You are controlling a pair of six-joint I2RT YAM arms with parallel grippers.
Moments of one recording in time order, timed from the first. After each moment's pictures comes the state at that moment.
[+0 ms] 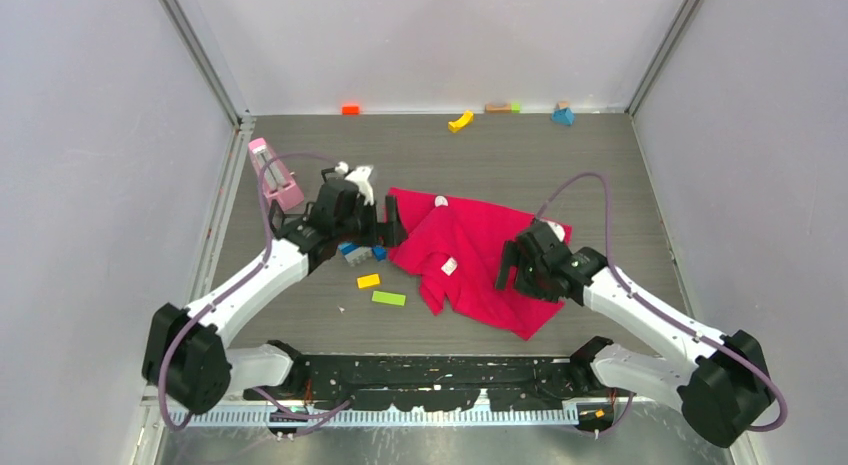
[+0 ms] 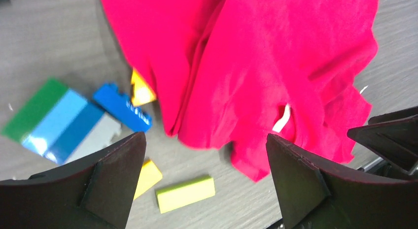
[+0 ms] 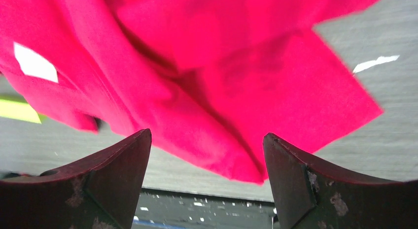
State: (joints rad) left arm -0.51 1.28 0.94 -0.33 0.12 -0.40; right arm 0.57 1.05 0.69 -0.70 0.11 0.78
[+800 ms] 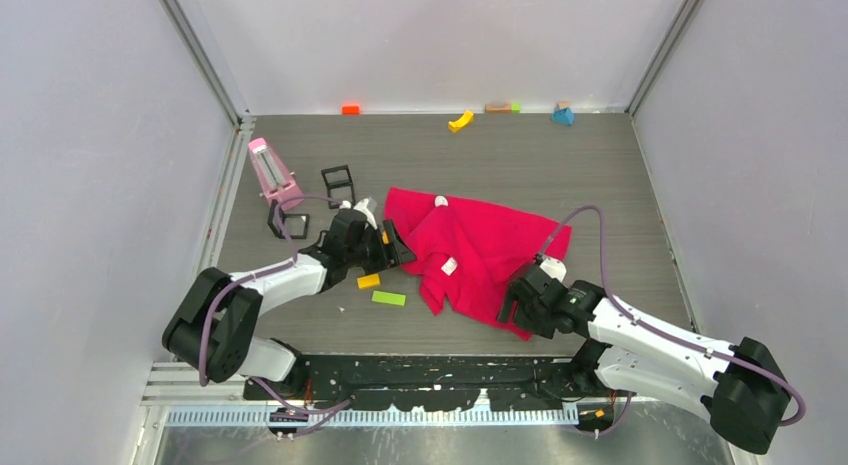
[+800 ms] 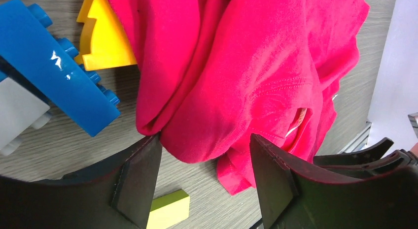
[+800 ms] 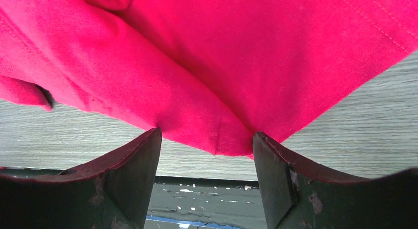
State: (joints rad) left arm -0.51 1.38 0.57 0.11 0.25 -0.77; right arm 0.83 0.89 0.46 -0.71 0.17 1.10
